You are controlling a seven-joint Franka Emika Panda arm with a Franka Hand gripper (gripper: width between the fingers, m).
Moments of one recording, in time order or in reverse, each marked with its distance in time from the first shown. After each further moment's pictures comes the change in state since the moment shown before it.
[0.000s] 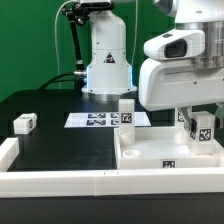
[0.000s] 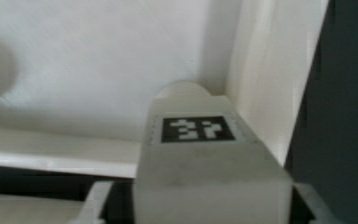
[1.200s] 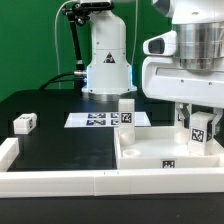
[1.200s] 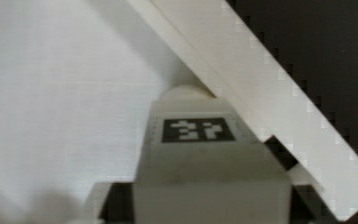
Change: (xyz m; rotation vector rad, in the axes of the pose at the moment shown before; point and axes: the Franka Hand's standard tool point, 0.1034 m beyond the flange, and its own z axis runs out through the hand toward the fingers) arm -0.001 0.004 0.002 0.004 -0.003 1.022
